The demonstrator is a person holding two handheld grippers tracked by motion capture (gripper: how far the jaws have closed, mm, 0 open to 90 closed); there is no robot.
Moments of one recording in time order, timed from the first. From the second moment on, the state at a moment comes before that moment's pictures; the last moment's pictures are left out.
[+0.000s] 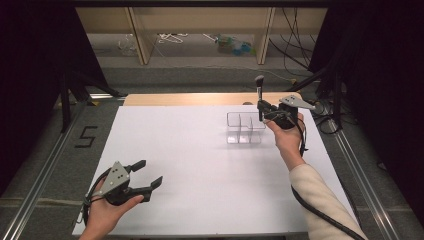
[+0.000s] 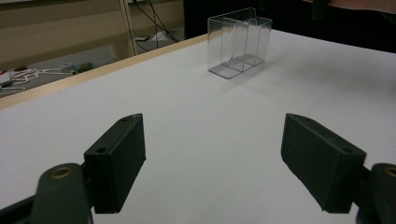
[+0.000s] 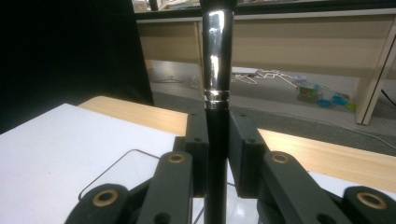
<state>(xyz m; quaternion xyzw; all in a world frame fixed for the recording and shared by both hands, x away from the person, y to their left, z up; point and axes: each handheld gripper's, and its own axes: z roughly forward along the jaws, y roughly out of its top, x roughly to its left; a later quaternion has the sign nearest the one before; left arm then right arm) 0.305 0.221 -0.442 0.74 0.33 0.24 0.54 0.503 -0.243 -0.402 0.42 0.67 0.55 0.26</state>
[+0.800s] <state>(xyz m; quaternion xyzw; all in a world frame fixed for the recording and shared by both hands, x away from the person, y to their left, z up) 0.305 0.220 -0.443 0.73 0.34 0.24 0.54 0.506 -0.241 -0.406 0.42 0.68 0.54 0.27</state>
